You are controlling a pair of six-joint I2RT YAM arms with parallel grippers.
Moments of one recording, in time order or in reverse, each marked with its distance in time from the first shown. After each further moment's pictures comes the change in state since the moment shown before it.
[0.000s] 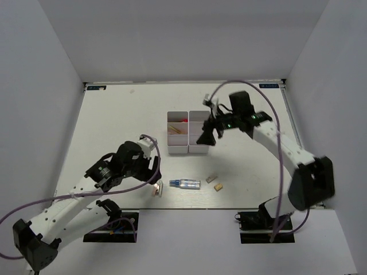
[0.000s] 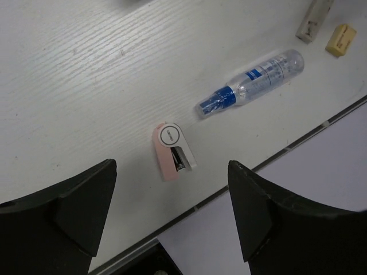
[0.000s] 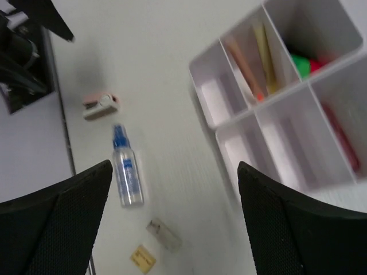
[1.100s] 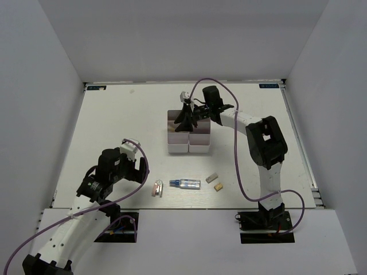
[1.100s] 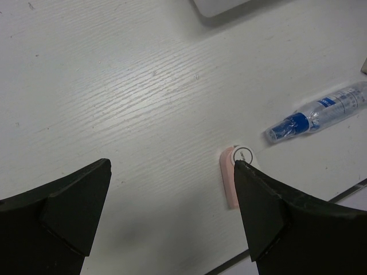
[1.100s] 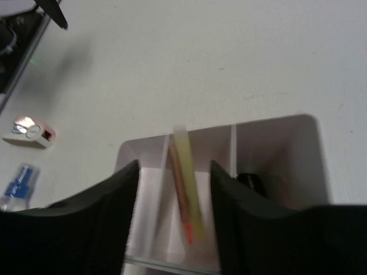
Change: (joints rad) left arm 0.296 -0.237 -0.209 0.140 0.053 0.215; right arm 0.043 0.552 0.230 0.472 -0.271 -0.132
